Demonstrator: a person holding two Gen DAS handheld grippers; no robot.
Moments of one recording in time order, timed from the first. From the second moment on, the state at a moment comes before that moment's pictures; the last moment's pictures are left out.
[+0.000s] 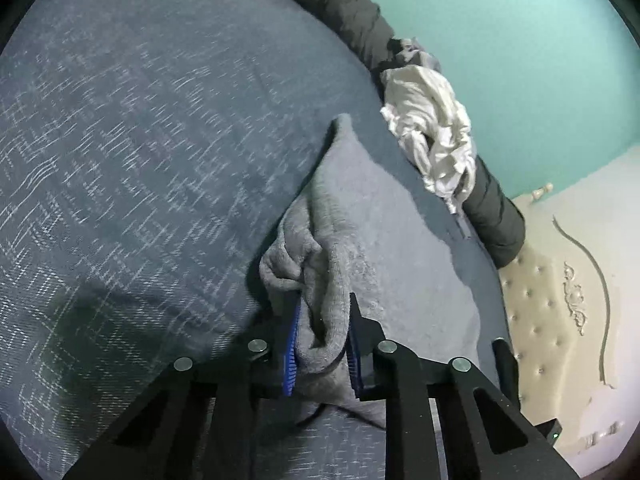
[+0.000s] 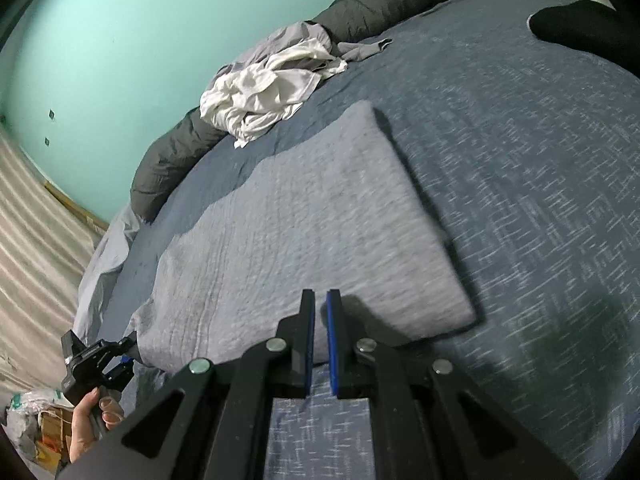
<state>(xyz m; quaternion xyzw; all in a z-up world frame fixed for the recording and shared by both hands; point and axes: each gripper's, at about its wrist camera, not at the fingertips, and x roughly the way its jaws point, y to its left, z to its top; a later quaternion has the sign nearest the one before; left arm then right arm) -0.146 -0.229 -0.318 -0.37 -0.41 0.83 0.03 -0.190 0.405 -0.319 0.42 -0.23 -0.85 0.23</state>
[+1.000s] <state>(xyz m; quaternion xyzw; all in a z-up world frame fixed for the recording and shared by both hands) -0.223 0.172 -0.279 -0.47 -0.11 0.83 0.29 -0.207 0.490 -0.329 0.42 -0.30 -0.84 0.19</state>
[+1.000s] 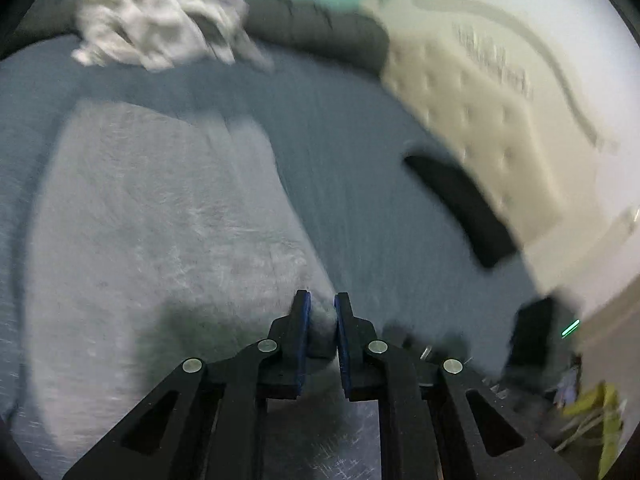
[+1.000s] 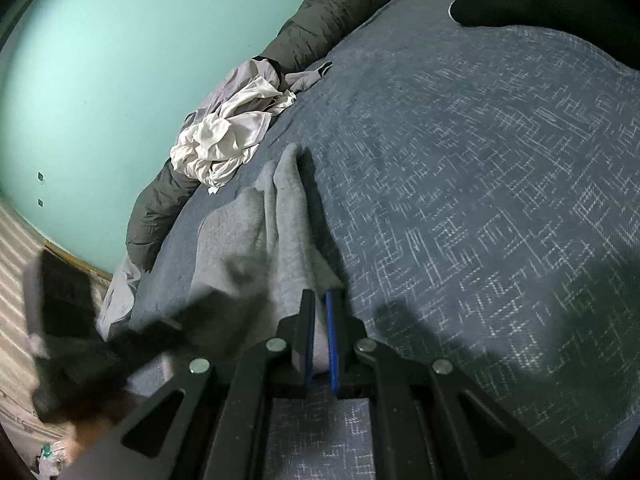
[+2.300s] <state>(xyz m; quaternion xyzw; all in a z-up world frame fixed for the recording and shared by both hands) -0.170 0.033 -0.287 -0.43 -0.12 0.87 0.22 -0.231 0.432 -0.284 0.37 -0.24 -0.86 0.27</state>
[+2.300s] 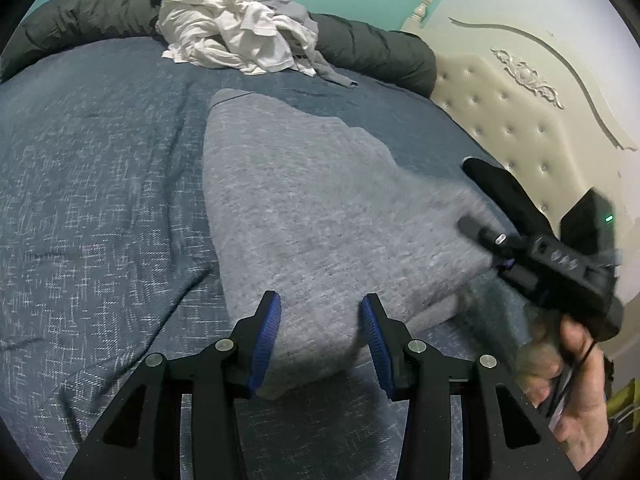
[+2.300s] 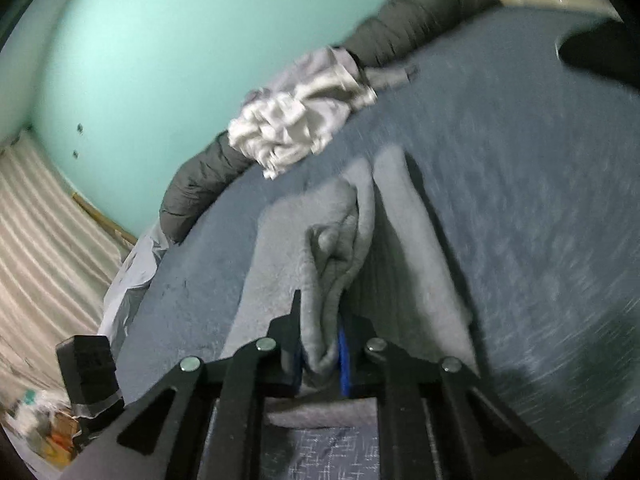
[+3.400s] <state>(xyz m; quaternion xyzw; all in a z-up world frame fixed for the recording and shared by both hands) -0.170 0.049 -0.297 -0.46 -0.09 0.86 0.22 -0.244 0.433 -0.314 0.44 -0.18 -0.85 0.24</state>
